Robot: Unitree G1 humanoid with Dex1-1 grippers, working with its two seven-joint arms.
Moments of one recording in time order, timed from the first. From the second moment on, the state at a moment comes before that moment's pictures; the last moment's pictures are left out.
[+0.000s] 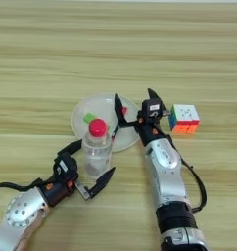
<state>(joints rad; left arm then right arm) 0.13 0.09 -0.40 0.13 -0.04 -0.32 -0.48 -0.22 -0.06 -0.05 0.36 0.15 -0.34 0.27</state>
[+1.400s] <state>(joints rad) 0.26 0.19 -0.37 -0.01 -0.02 -0.29 -0.45 -0.28 -0.06 -0.07 0.47 0.15 -0.35 0.27</state>
